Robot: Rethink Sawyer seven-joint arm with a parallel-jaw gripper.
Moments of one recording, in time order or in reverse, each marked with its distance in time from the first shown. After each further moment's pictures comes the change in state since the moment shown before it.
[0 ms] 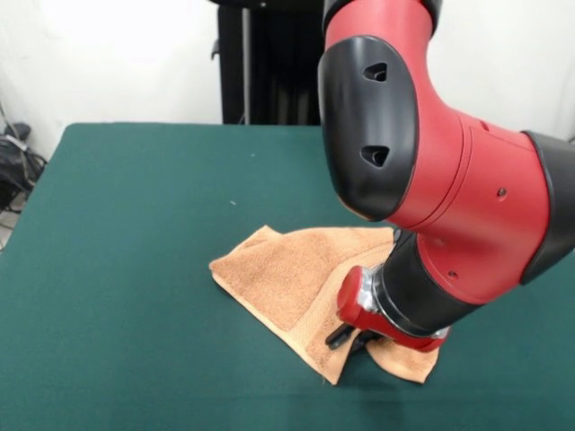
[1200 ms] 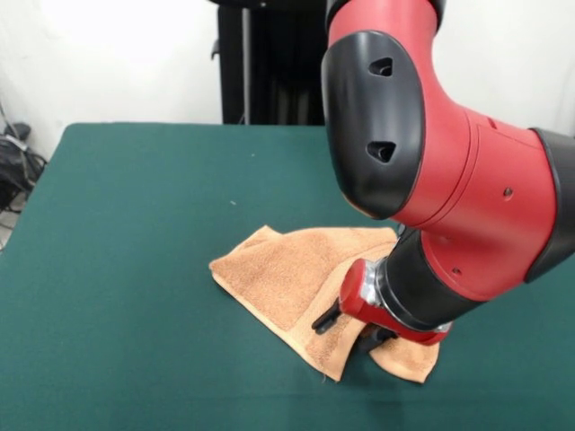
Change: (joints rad) arm 0.000 0.000 0.000 -0.016 0.000 0.055 0.000
